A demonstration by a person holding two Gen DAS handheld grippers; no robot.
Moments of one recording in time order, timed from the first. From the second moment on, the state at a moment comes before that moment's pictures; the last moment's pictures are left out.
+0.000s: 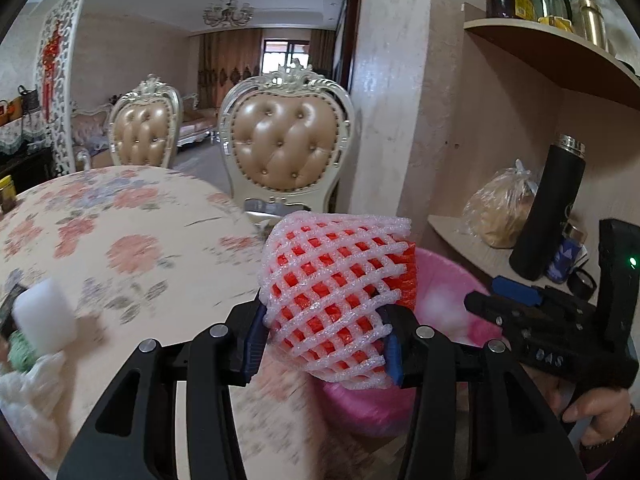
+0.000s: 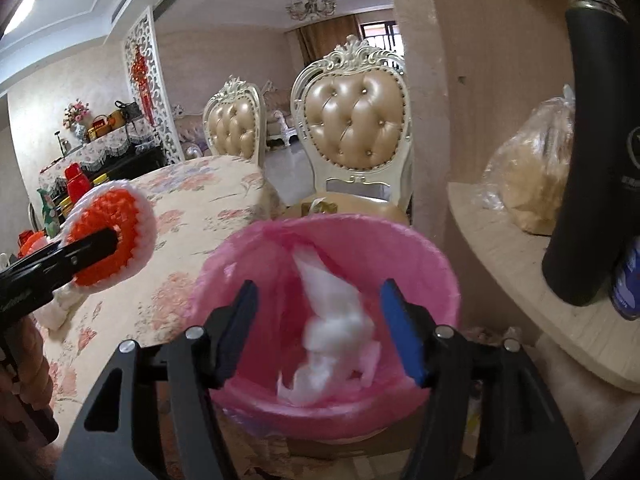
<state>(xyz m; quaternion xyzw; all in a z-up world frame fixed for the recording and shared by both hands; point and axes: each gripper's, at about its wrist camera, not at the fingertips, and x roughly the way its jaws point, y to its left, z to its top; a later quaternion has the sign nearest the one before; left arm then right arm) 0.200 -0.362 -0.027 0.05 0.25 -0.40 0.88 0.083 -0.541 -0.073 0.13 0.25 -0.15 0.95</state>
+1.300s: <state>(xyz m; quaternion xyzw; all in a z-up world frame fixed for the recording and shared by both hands) 0.175 -0.052 -0.041 0.04 0.23 -0.12 0.96 0.158 -0.312 -0.064 0.09 0.29 0.07 0.95</state>
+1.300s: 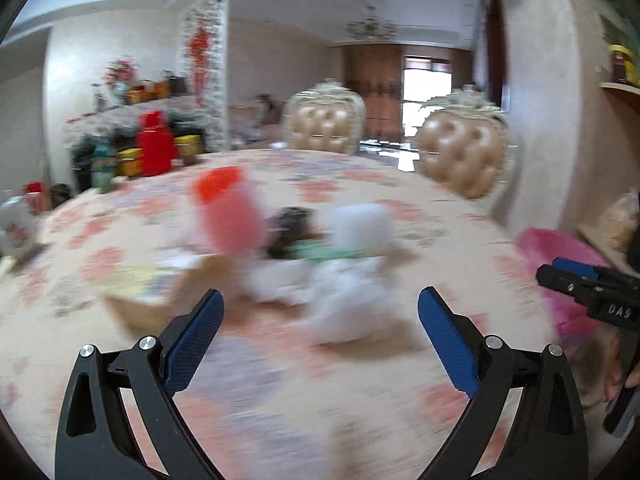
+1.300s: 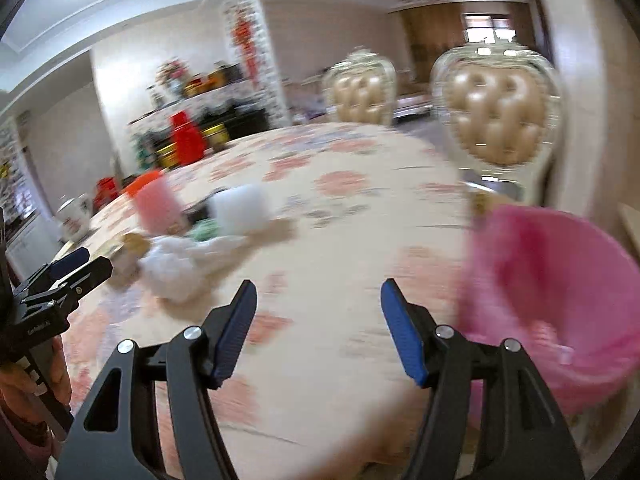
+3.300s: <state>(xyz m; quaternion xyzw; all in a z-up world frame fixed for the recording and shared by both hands) 0.254 0.057 -0.055 -0.06 0.31 0.04 0.95 0.267 -0.170 -0.037 0.01 0.30 0.24 0.93</state>
